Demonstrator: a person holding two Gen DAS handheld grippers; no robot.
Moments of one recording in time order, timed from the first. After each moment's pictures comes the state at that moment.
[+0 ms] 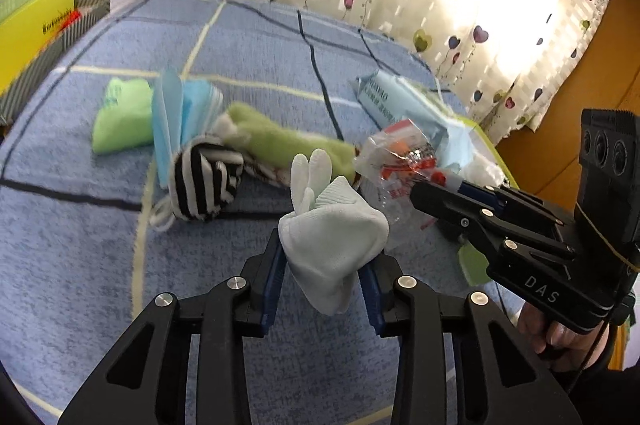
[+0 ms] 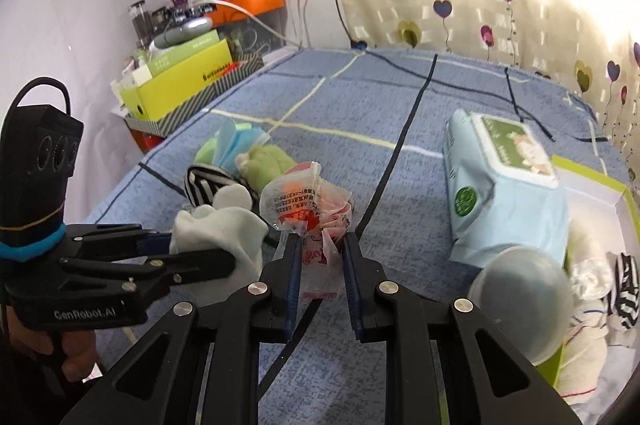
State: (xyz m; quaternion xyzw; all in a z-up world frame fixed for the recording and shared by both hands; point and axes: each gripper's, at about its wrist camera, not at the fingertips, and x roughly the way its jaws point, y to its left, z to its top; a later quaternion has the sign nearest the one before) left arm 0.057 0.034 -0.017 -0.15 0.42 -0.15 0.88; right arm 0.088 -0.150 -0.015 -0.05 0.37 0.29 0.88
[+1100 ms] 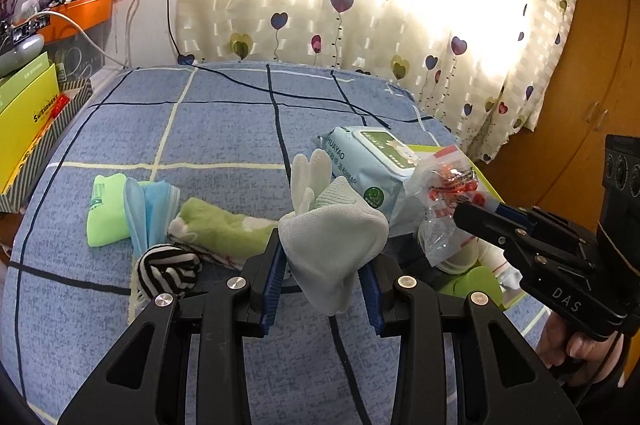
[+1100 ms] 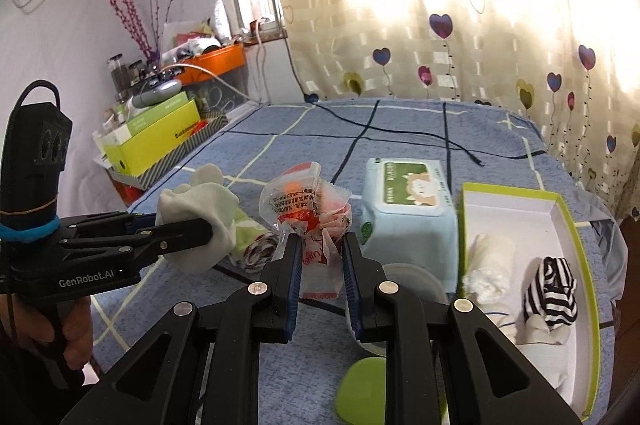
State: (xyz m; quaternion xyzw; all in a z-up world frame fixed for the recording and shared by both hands) left arm 0.073 -0.016 0.035 -0.08 0.37 -0.14 0.92; right arm 0.074 -0.224 0.025 -0.01 0.30 0.24 0.92
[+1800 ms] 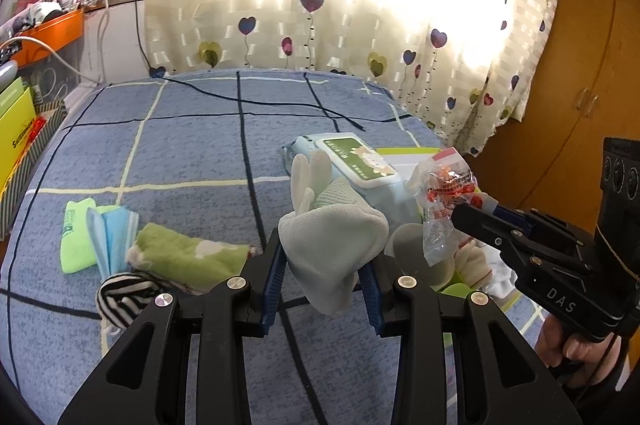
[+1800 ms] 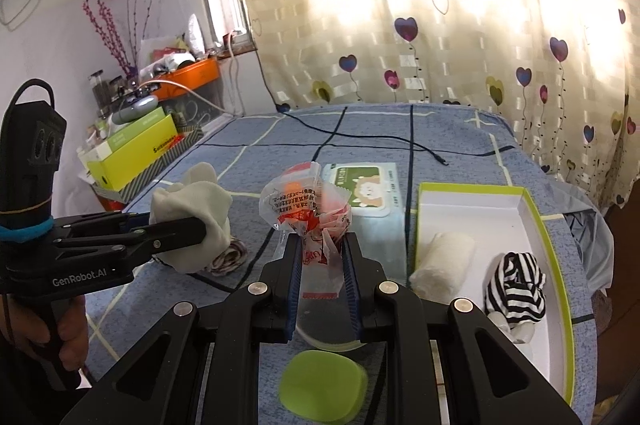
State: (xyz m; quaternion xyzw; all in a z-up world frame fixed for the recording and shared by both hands) left arm 0.086 -0.053 0.045 -0.06 0.36 -0.17 0.91; right arm 0.076 -0.261 0.028 0.01 0.30 0.21 0.93
